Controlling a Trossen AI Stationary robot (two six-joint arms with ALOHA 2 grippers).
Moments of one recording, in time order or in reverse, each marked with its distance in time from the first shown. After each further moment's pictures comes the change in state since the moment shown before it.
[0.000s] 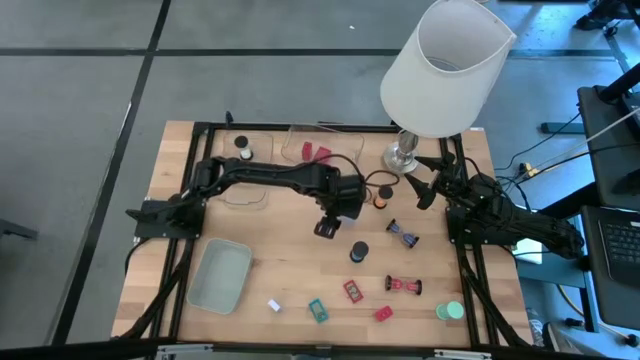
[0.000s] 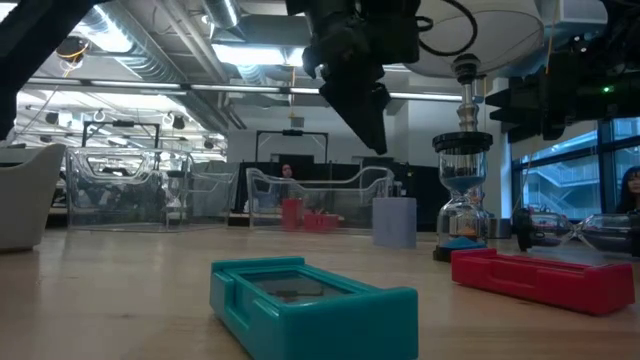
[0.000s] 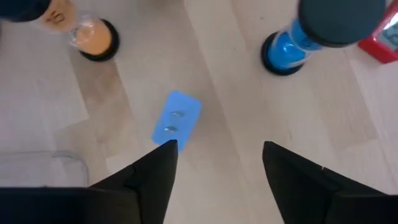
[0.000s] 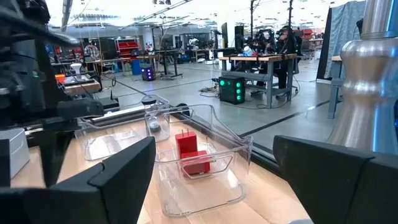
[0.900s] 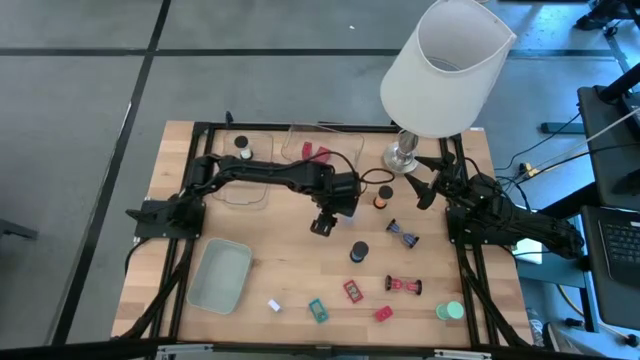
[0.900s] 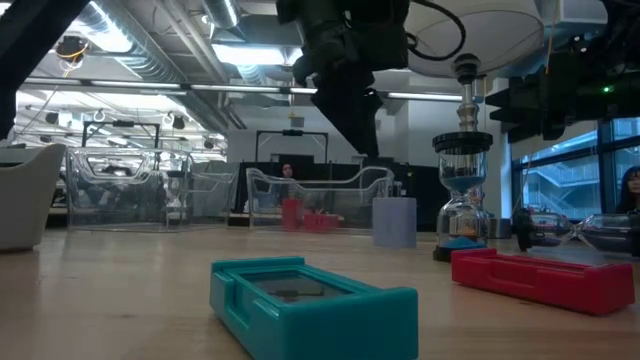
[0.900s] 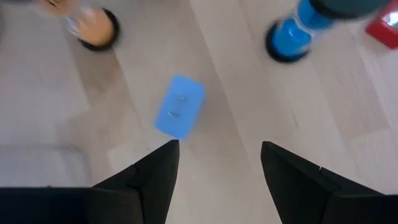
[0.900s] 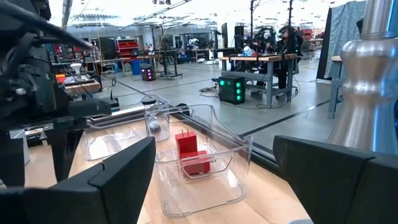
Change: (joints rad) left arm 0.010 -0.056 -0.119 0.070 0.007 0.022; right arm 0.000 0.000 0.000 0.000 0.000 0.000
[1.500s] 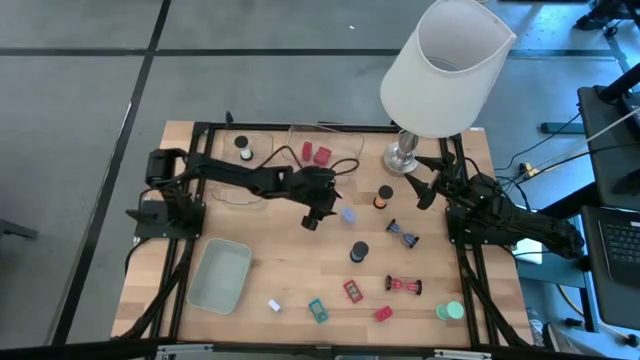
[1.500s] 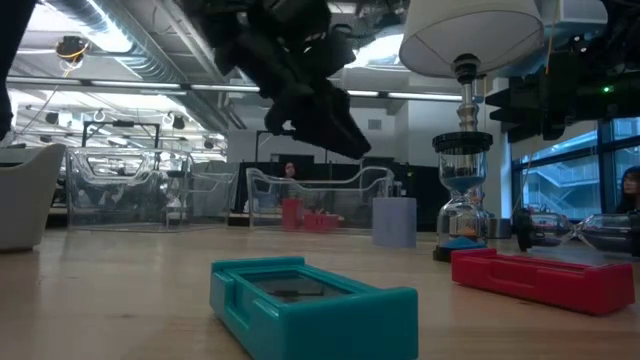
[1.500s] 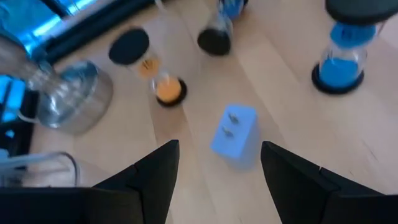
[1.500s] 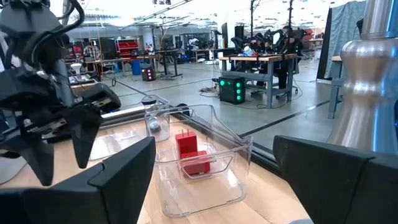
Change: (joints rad) left arm 0.048 -0.322 -0.717 0.924 -0.021 0.148; right arm 0.000 0.000 0.000 0.000 0.000 0.000
